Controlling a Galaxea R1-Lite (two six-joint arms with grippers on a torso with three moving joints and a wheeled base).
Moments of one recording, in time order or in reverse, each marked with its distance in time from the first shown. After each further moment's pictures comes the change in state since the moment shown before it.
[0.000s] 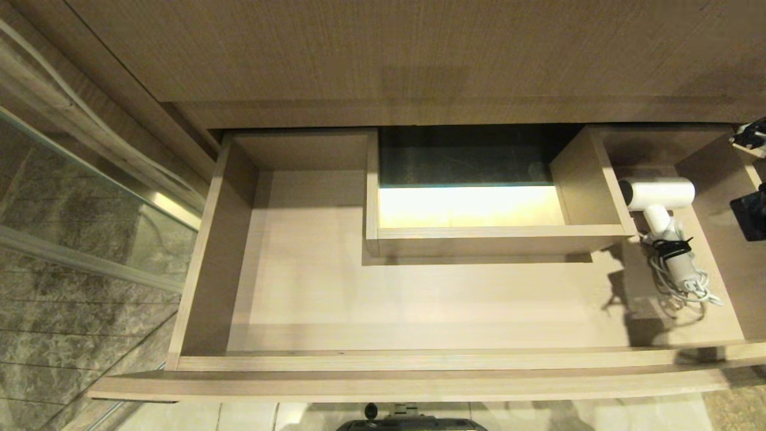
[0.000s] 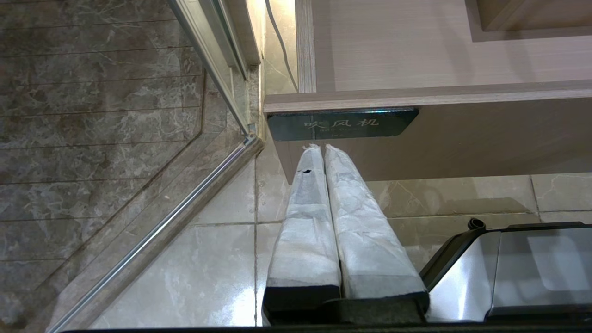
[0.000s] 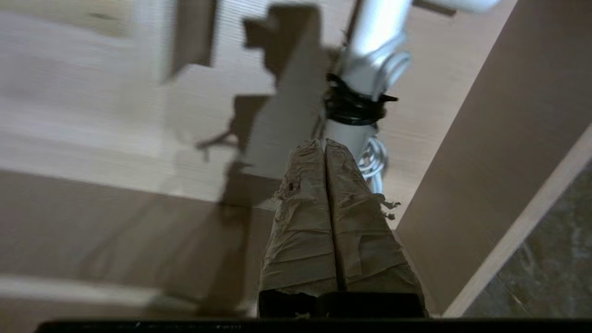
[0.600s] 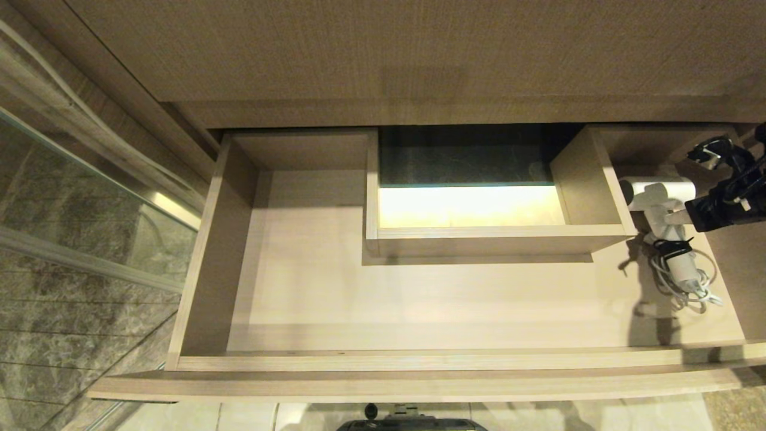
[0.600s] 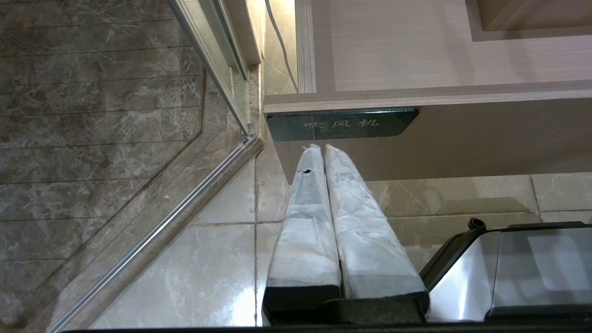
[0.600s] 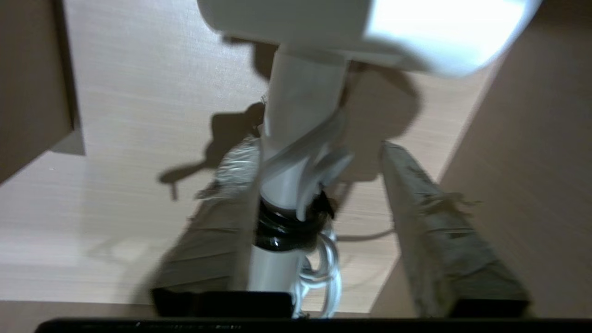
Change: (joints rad) left arm 0.000 0.000 0.000 0.000 0.000 0.000; right arm -0.047 0.352 -0.192 -0.166 -0.005 0.003
